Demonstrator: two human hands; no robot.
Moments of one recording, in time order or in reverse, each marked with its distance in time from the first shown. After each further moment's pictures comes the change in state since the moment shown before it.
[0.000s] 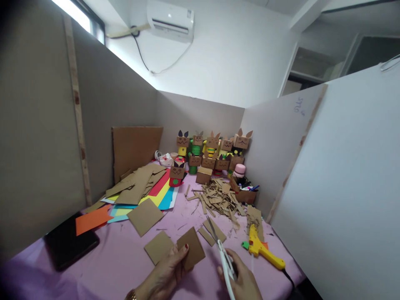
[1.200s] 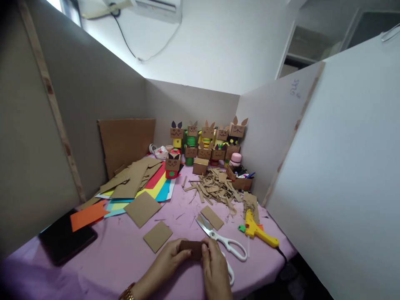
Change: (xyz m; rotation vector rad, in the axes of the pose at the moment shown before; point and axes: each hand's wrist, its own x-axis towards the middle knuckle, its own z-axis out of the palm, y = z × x) left_hand -0.004 0.004 -0.013 0.658 -0.124 0.068; right_hand -0.013 -0.039 0.059 0.218 0.252 -0.157
